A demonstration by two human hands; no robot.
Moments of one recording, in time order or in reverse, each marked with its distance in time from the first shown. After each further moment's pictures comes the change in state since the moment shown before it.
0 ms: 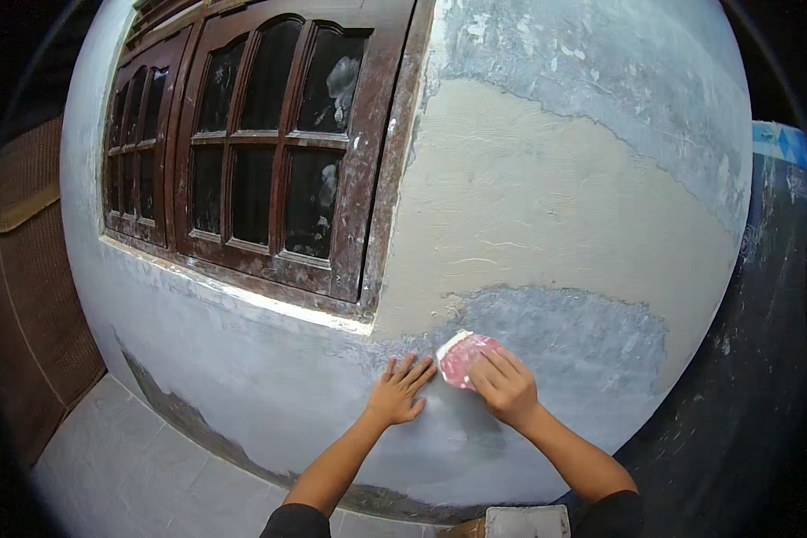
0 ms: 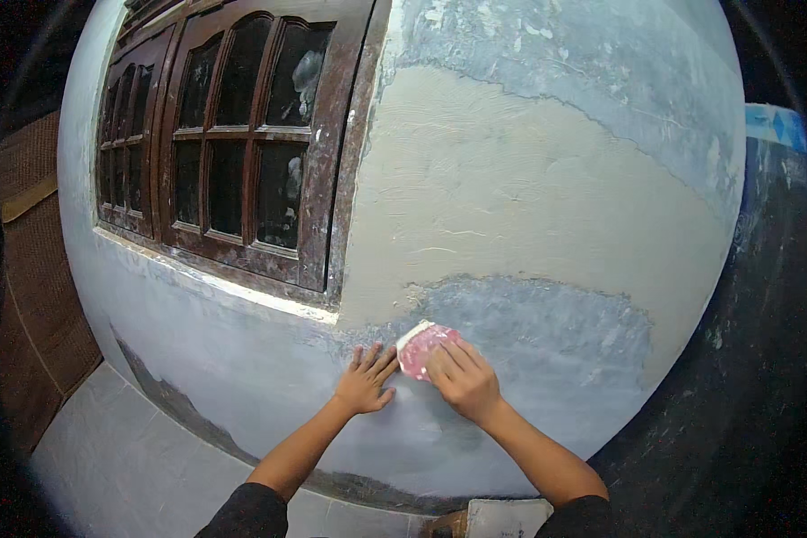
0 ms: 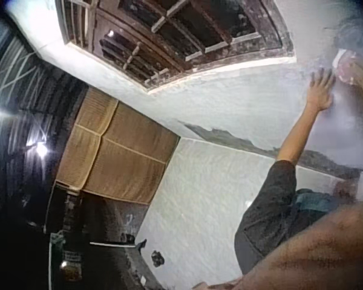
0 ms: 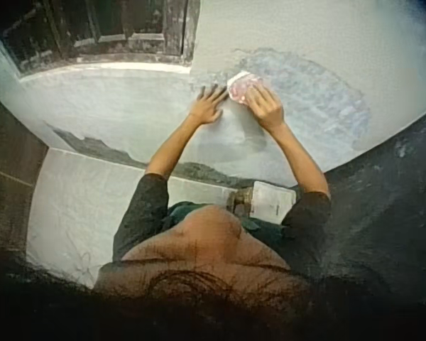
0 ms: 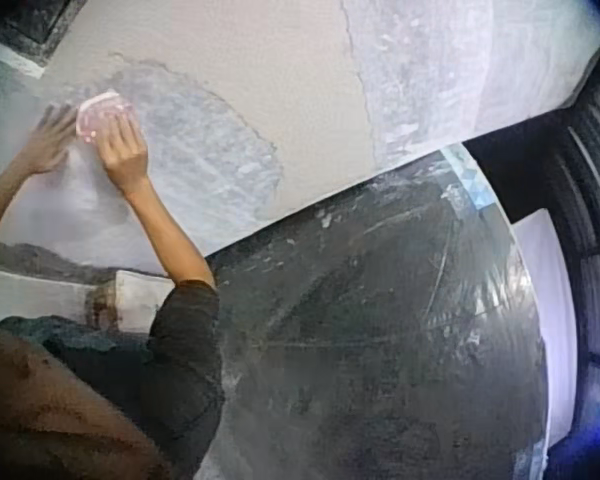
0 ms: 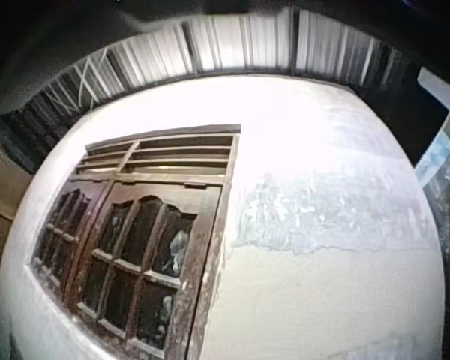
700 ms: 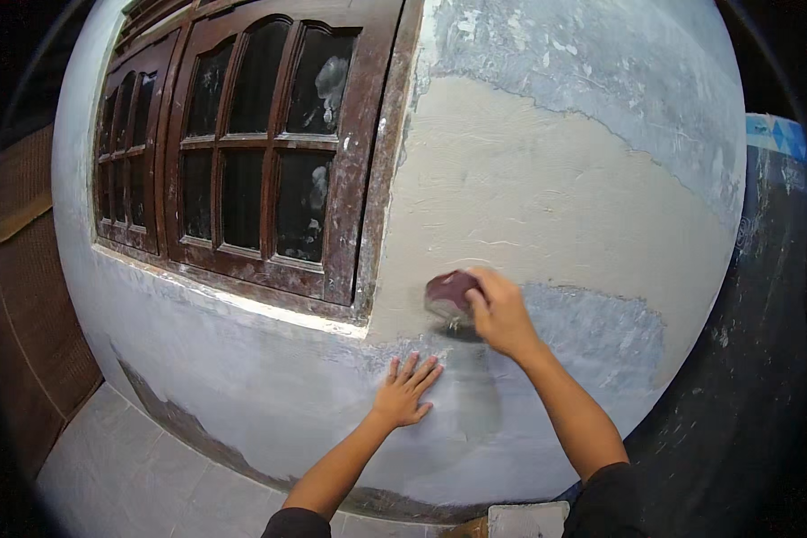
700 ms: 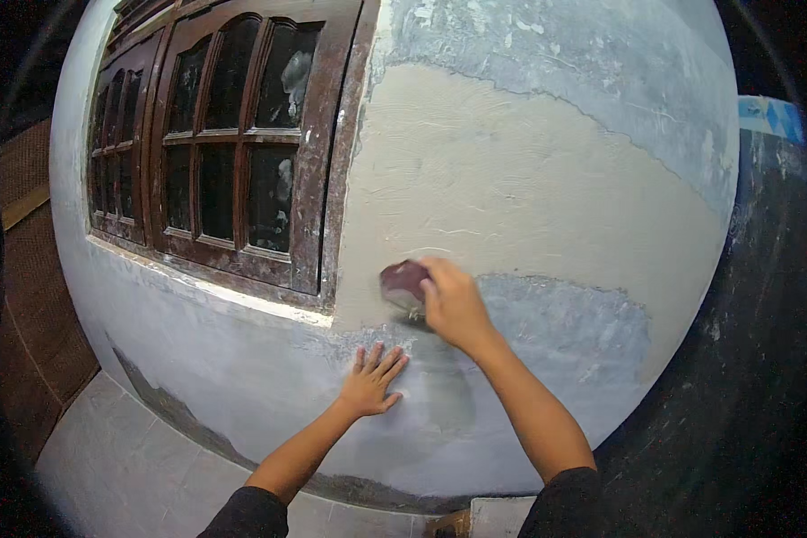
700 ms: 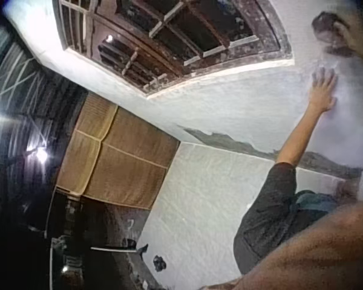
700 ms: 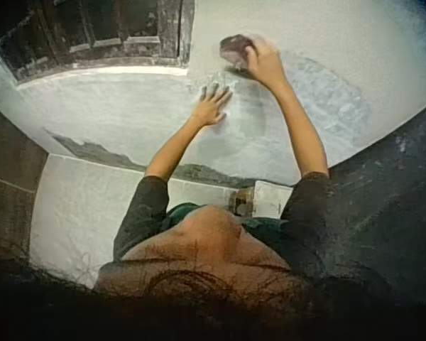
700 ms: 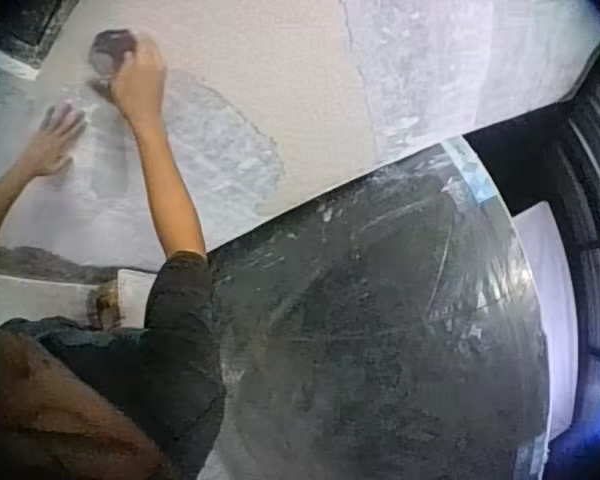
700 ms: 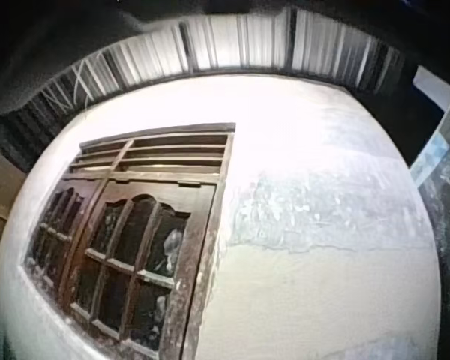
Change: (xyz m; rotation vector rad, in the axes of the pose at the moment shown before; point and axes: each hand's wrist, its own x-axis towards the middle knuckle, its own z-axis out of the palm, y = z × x) left_hand 0.011 0.010 -0.010 -0.017 -0.089 0.006; right_hand 0.094 0.053 0.012 0.470 0.093 0.422
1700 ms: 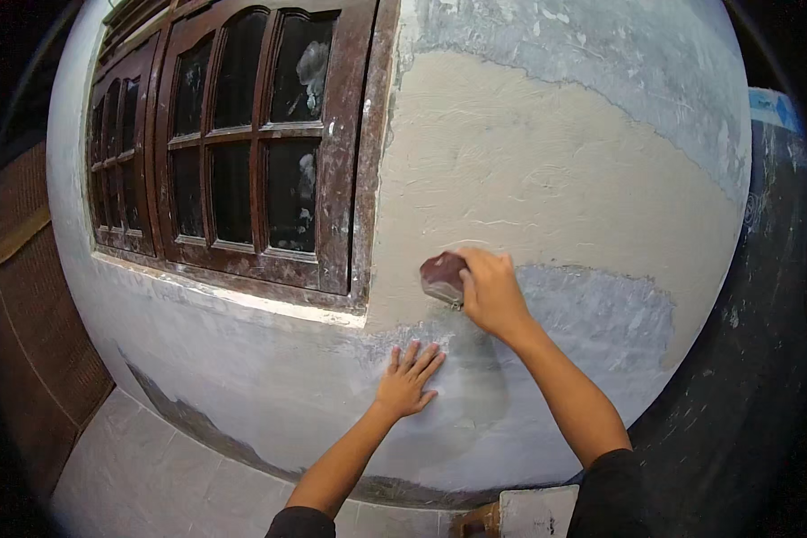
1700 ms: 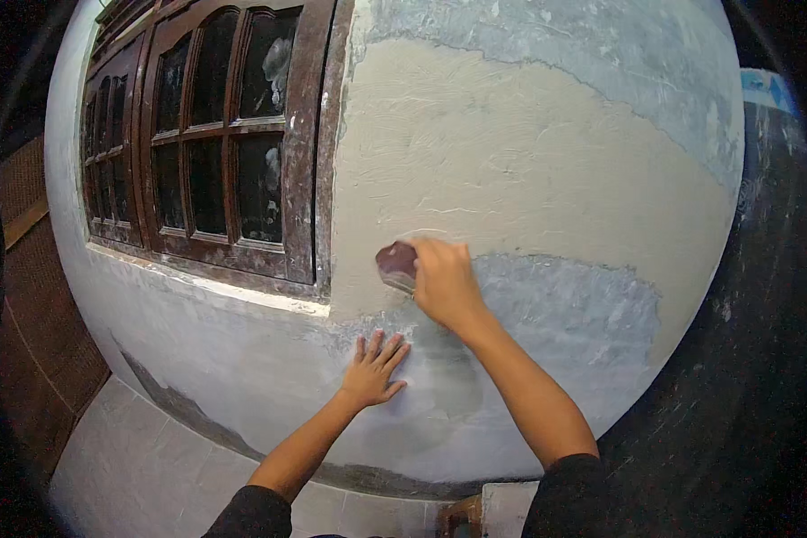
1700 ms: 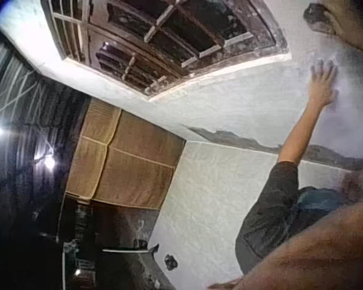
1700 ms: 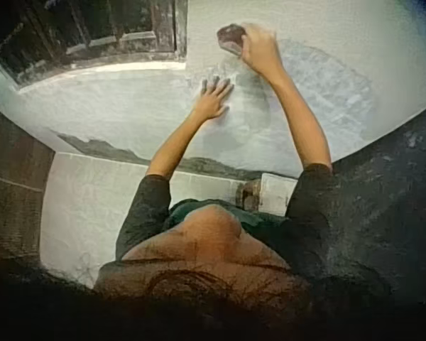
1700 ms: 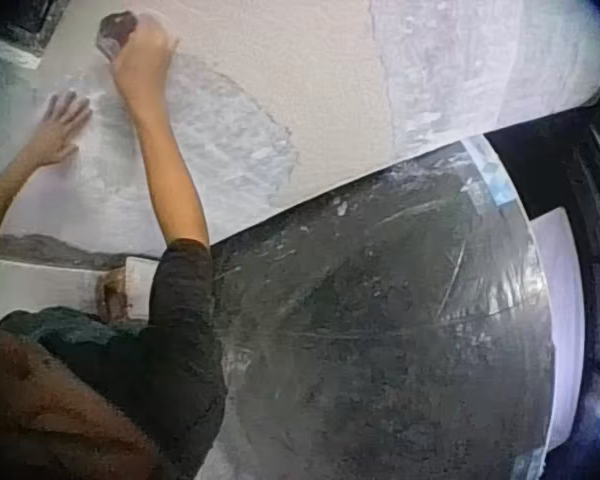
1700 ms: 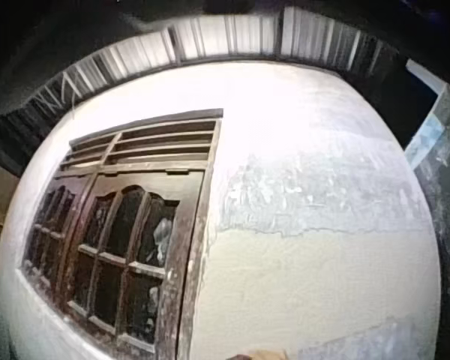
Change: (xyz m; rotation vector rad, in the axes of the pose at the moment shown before) left_hand 0.002 0.002 -0.004 -0.045 0.015 -0.014; right_hand 0.002 0.010 0.010 -0.181 -0.037 -0.011
